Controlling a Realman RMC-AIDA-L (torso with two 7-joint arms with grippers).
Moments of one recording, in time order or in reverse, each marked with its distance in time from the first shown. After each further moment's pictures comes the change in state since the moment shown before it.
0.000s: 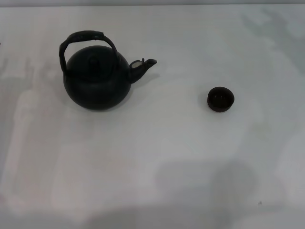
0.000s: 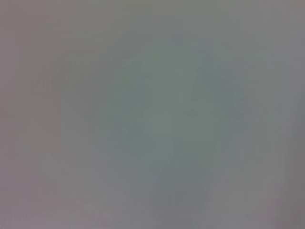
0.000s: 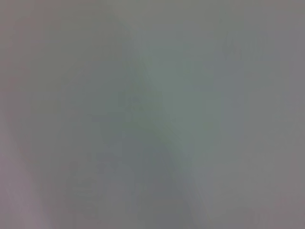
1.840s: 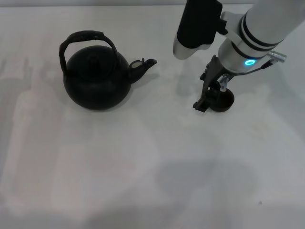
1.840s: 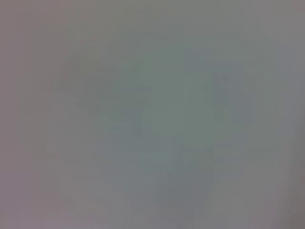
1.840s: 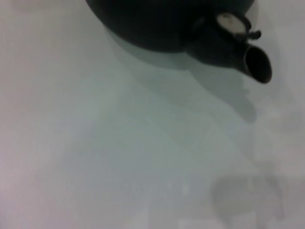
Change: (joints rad) left arm 0.005 -0.001 -0.002 0.002 -0.007 0.004 0.000; right arm 0.317 0.135 -0.461 -0.439 -1.587 0.456 1.054
